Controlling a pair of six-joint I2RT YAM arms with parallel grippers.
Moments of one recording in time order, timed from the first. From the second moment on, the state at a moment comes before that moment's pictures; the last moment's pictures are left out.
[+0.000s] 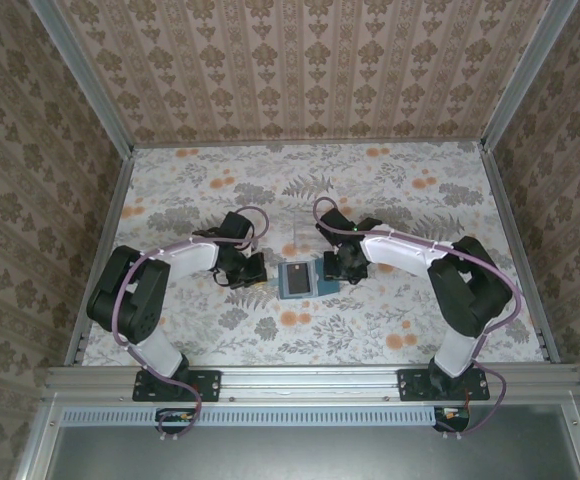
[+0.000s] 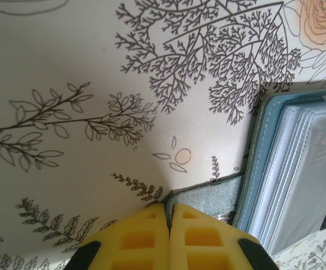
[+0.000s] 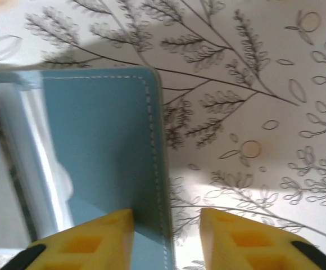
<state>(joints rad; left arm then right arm) -0.50 1.66 0.86 -0.49 0.39 -0.62 0.63 1.76 1.12 -0.74 0.00 0.66</state>
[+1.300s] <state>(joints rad) -0.57 1.75 0.97 -0.52 0.39 -0.57 0.65 1.75 1.18 -0.82 0.07 0.63</state>
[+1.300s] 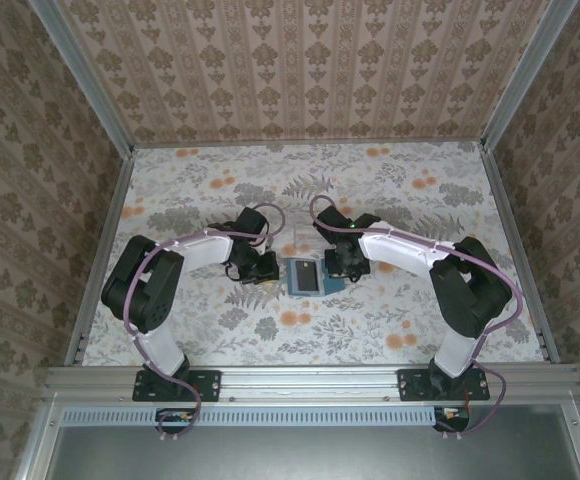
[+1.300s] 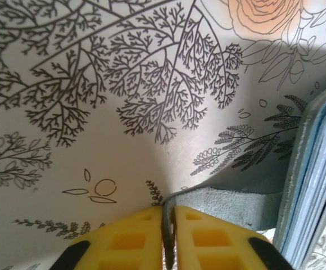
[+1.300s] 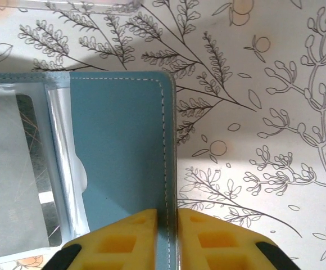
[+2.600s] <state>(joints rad) -0.68 1.80 1.13 -0.62 0.32 -0.61 0.65 1.68 1.21 -0.88 0.04 0.64</state>
